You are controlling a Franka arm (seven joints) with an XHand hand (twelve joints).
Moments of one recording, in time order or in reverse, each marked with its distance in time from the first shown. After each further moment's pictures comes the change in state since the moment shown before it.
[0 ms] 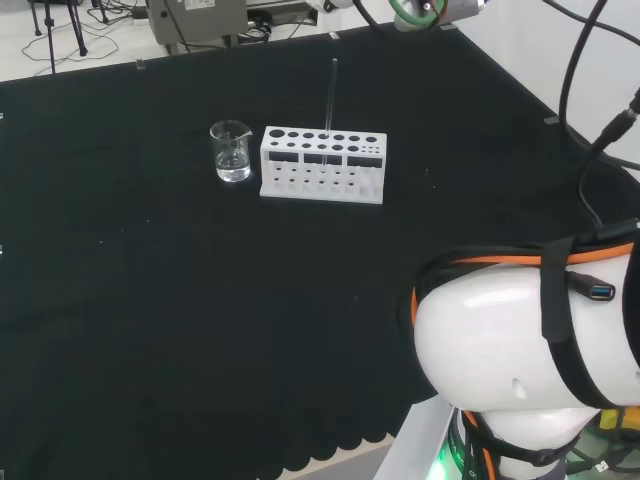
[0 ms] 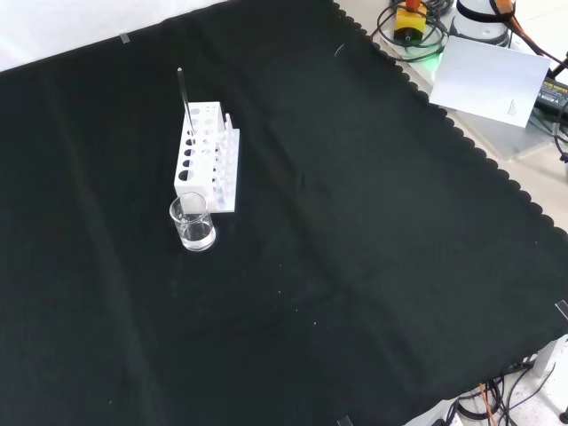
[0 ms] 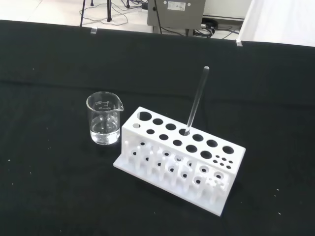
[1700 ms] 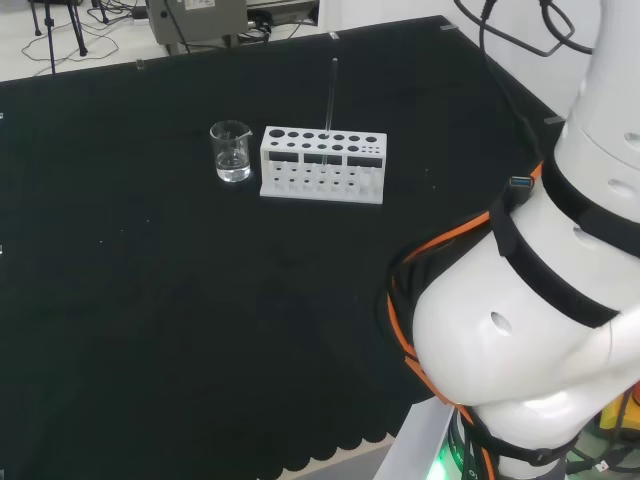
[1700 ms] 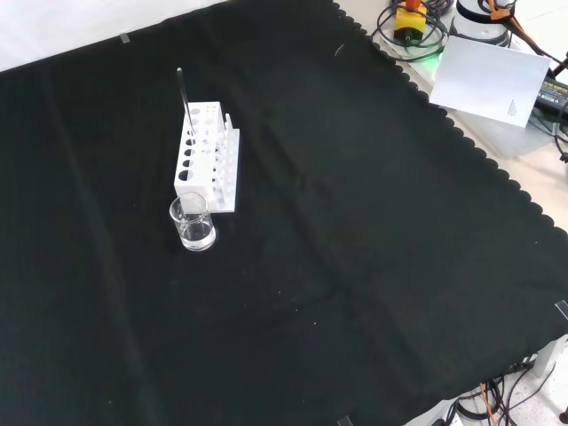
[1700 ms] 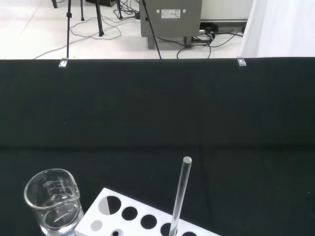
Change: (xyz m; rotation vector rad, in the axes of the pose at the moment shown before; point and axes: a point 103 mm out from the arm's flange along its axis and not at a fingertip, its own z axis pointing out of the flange) arm -0.056 0.226 0.044 0.001 0.080 0.029
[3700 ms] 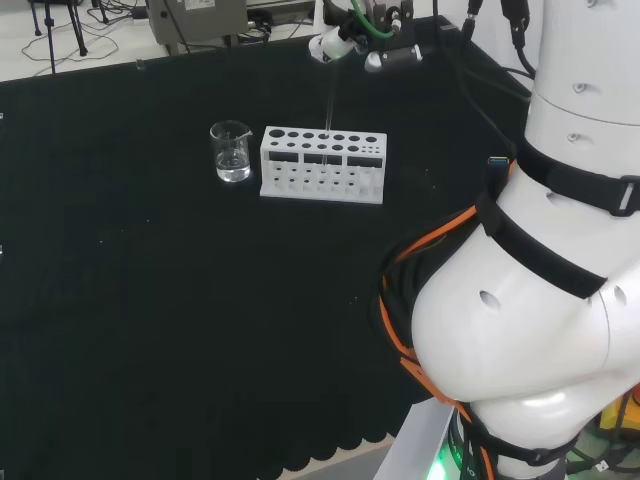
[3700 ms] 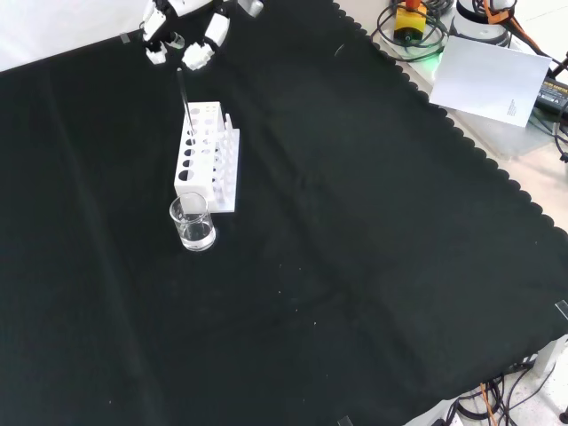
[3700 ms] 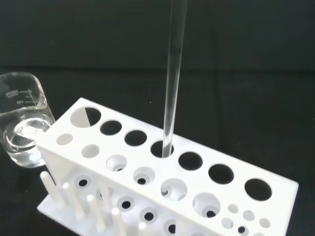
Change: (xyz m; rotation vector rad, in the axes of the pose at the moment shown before) arm -0.014 0.029 0.148 0.098 0.017 -0.070
